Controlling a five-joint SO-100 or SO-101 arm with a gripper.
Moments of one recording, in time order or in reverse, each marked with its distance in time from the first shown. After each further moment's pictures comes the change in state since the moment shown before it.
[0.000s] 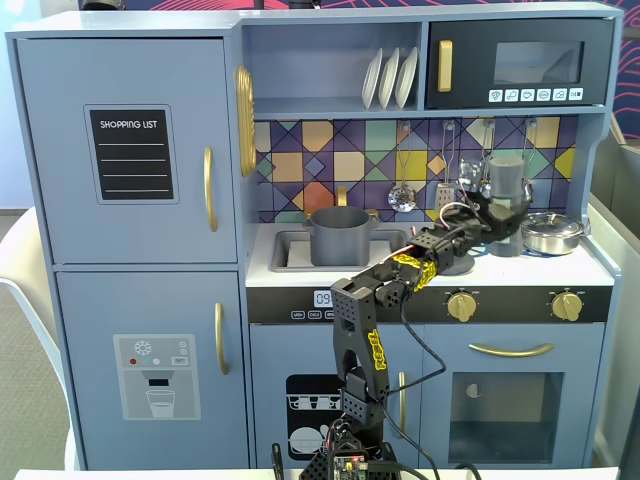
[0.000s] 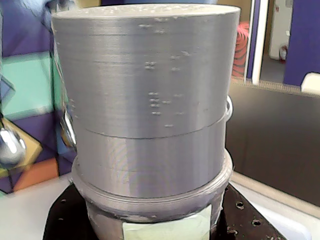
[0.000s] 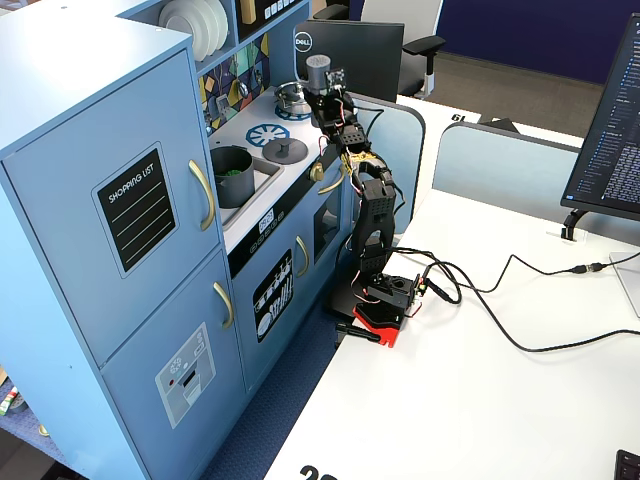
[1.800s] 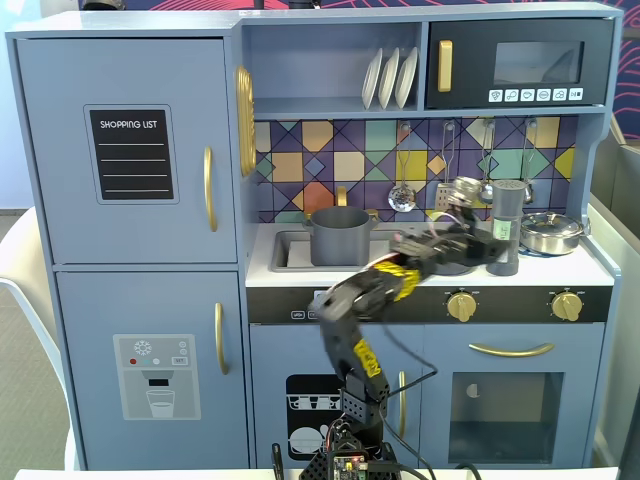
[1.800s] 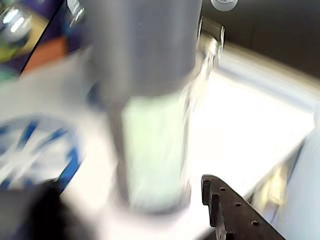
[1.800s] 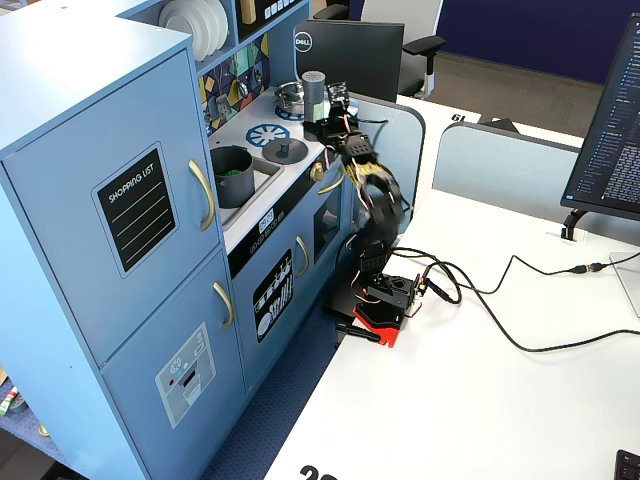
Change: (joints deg) arm -2.7 24.3 16.3 29.2 1.6
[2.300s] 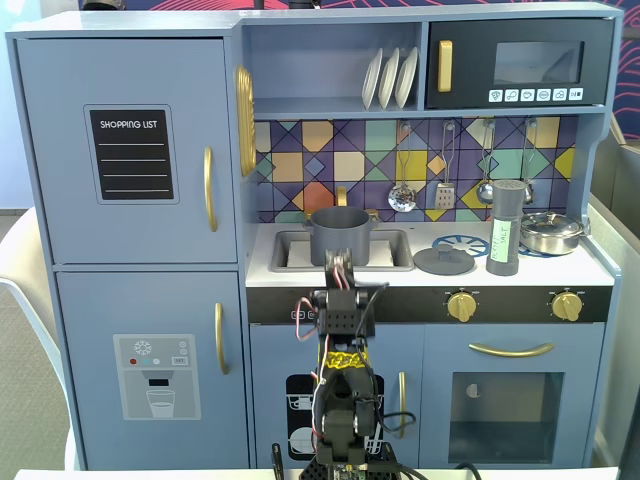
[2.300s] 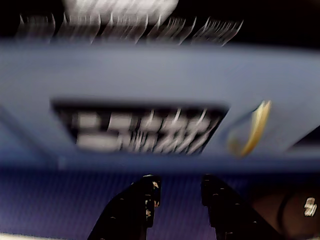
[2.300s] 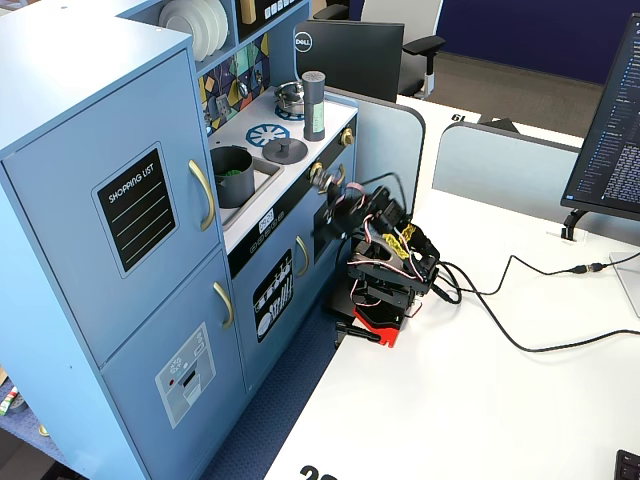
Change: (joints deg) arm -39.1 57.2 39.0 57.4 -5.8
